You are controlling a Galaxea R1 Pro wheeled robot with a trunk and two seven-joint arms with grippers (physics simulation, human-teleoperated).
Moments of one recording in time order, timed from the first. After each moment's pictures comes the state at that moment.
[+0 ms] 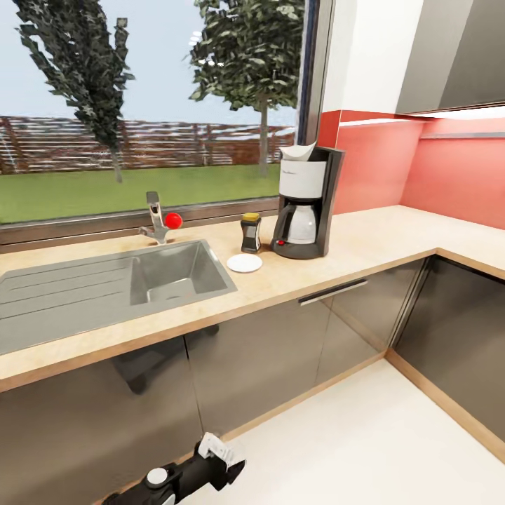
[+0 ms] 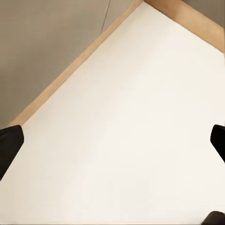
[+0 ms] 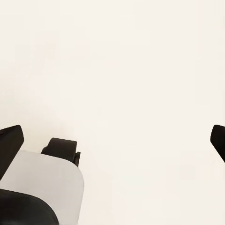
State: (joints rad) left arm -0.46 0.09 -0.87 -0.52 0.60 -0.13 -0.32; right arm -0.12 -0.13 0.03 -0.11 0.15 -0.33 0.02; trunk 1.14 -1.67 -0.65
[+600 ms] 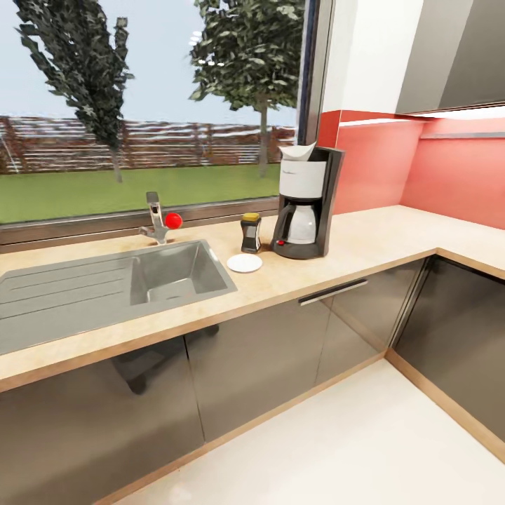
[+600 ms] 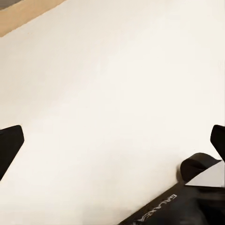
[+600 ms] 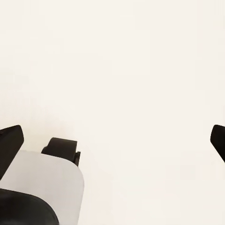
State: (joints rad) left arm -0.30 0.14 -0.69 -0.33 0.60 -0.15 -0.48; right arm -0.12 -0.13 0.03 -0.11 0.15 -0.33 0.02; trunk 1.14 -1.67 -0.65
